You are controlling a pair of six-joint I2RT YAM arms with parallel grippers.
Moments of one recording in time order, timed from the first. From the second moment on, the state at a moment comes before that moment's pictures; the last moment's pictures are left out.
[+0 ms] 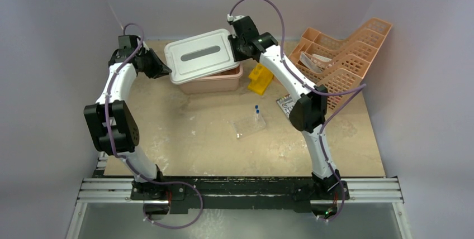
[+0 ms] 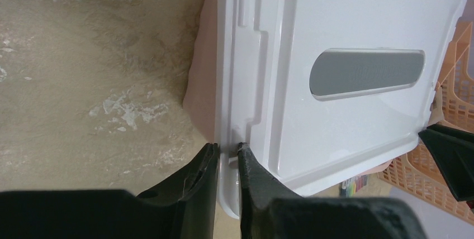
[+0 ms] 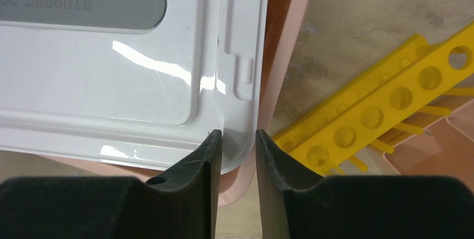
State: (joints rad) left arm 0.18 1.73 1.46 -0.59 0.40 -0.51; right arm 0.59 2.28 2.39 -0.87 0.17 0.17
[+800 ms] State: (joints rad) left arm 0.18 1.84 1.59 -0.59 0.48 -0.51; right arm 0.58 2.22 2.30 -0.92 0.08 0.19
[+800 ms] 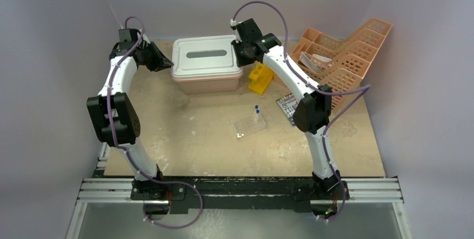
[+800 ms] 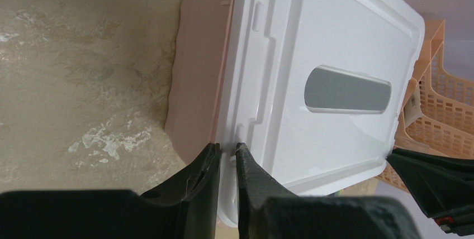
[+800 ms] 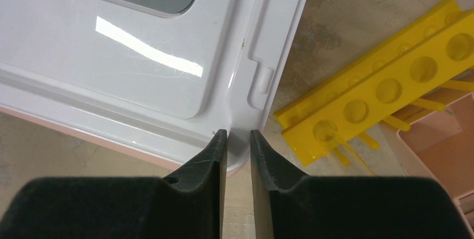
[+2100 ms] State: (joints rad) left arm 0.17 1.75 1.48 -0.62 0.37 -0.51; right arm 0.58 2.13 2.15 -0.92 0.06 0.26
